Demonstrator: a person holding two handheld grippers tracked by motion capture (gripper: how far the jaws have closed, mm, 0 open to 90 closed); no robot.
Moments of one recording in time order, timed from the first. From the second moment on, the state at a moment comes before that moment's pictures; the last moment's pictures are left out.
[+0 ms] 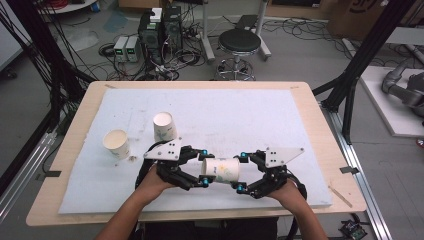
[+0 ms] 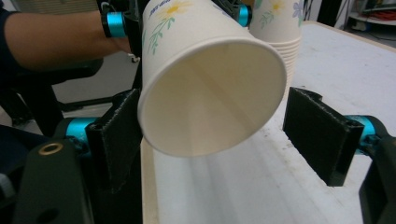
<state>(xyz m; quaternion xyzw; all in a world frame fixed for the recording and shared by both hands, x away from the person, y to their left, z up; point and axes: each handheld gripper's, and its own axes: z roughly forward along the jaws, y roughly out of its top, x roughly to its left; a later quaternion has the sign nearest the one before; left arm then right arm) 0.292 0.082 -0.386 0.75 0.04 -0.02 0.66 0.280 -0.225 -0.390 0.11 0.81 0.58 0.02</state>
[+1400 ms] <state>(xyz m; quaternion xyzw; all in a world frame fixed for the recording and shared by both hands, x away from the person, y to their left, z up) 0.296 0.060 -0.378 0.86 0.07 0.03 0.51 0.291 -0.208 -0.349 0.10 0.91 0.41 0.04</state>
